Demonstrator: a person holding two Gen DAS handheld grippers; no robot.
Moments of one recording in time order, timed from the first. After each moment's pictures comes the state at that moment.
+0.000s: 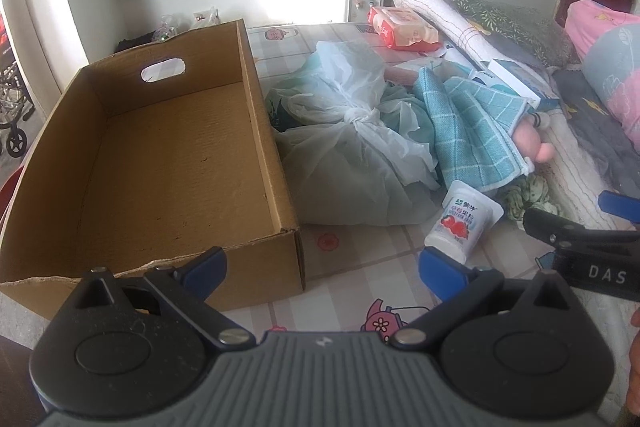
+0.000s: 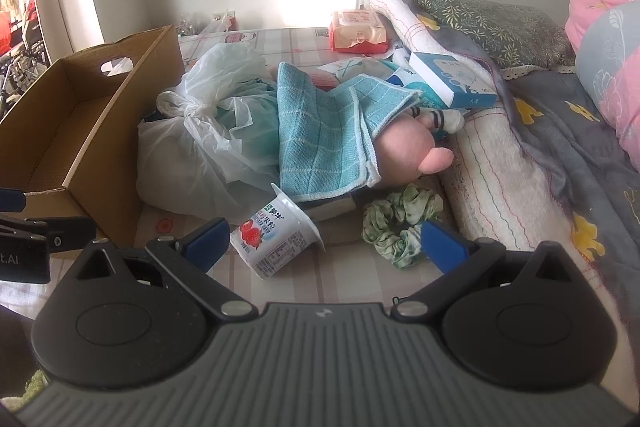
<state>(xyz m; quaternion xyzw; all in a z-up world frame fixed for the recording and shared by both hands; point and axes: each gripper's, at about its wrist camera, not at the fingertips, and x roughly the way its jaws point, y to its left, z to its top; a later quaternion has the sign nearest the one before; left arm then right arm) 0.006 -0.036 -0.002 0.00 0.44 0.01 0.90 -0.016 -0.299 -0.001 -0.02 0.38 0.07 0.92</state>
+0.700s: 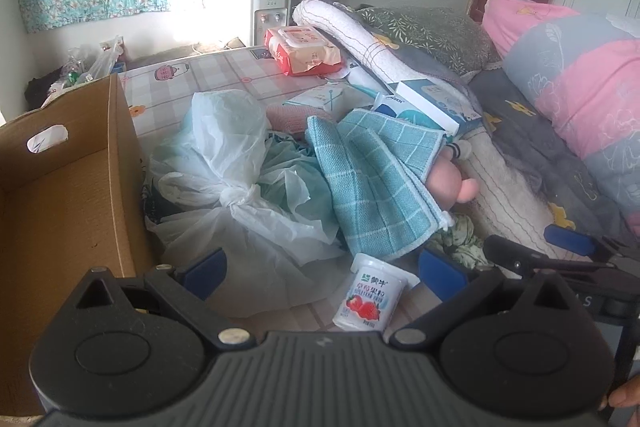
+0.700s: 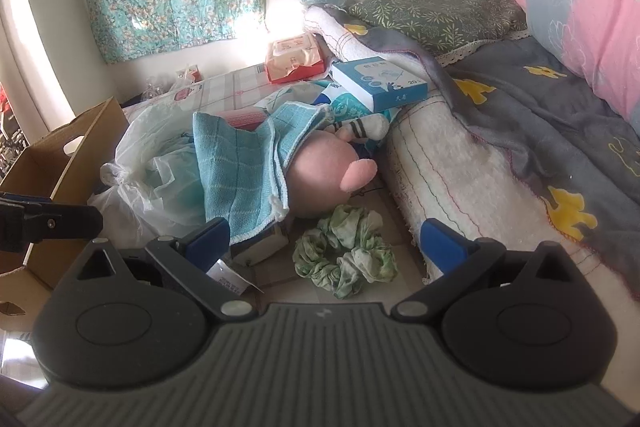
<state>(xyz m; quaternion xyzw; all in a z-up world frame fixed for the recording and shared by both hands) 0.084 -0.083 0.008 0.00 0.42 -0.13 0.90 0.007 -0.376 -0.023 0.10 0.35 0.02 0.93</state>
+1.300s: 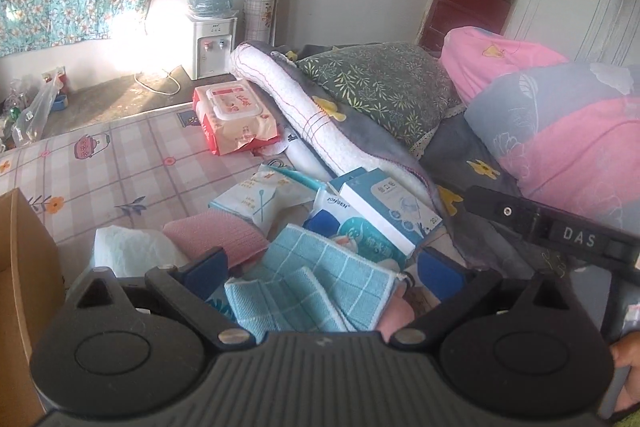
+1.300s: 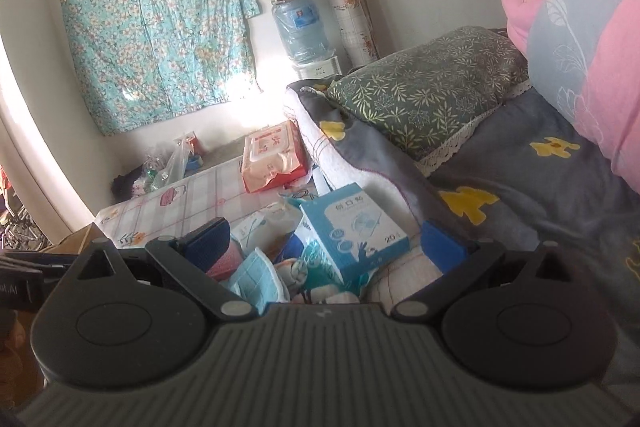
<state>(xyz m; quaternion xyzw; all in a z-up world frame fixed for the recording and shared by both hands) 0.212 -0.143 0.051 -0.01 0.39 -0.21 0.89 0.140 -0.454 0.038 0.16 0.28 0.01 0.95</state>
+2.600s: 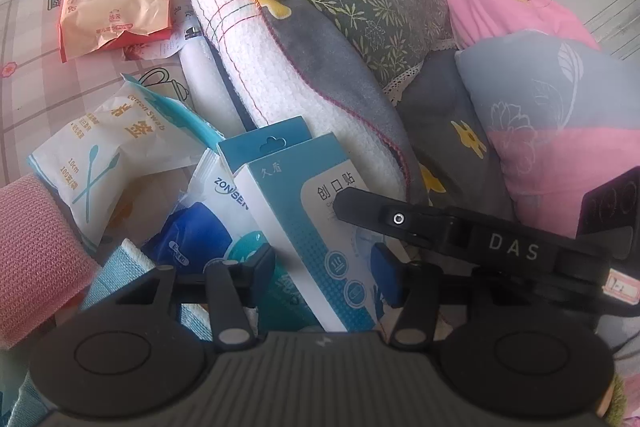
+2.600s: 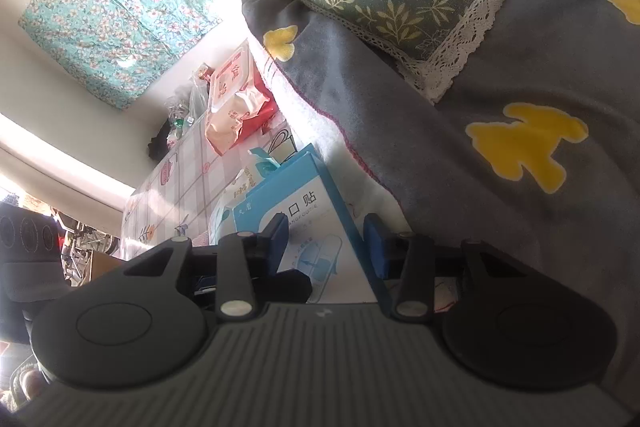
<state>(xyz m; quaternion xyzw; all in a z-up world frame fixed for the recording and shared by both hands) 0.346 -0.237 -0.054 -0.10 0.55 -0.28 0.78 0.294 -0.521 -0.073 0.33 0.45 0.07 0.83</state>
